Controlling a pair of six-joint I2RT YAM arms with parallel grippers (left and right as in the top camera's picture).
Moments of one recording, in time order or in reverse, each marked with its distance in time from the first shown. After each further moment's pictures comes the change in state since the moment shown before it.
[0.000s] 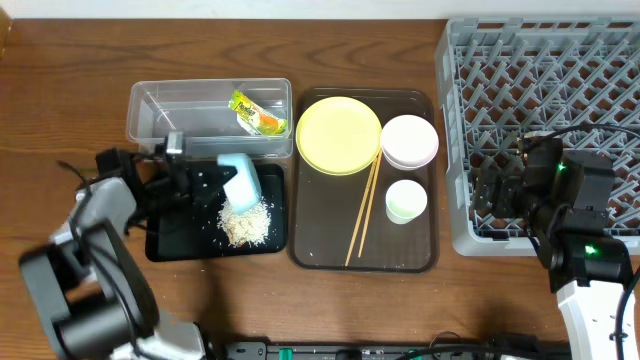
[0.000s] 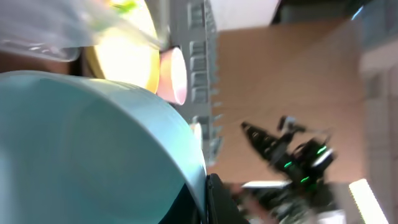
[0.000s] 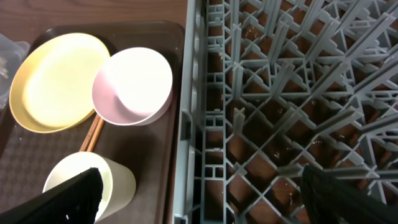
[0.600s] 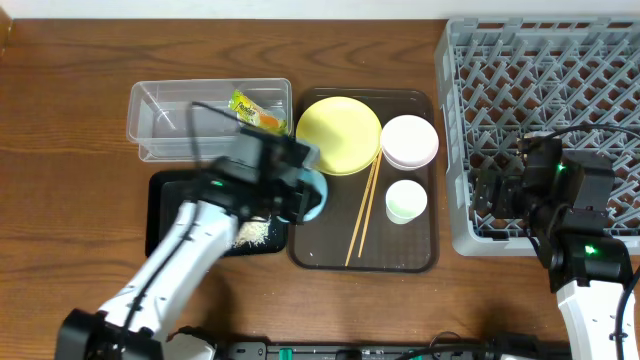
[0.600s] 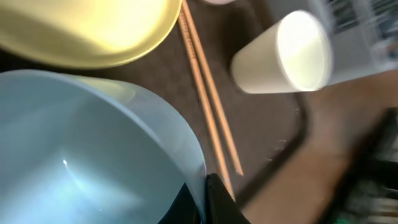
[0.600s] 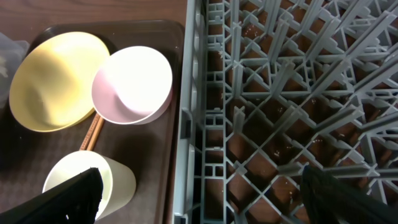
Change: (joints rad) left arm -0.800 -0.259 0.002 0.197 -0.947 -0.173; right arm 0.000 0.000 0.000 -0.001 0.000 0.000
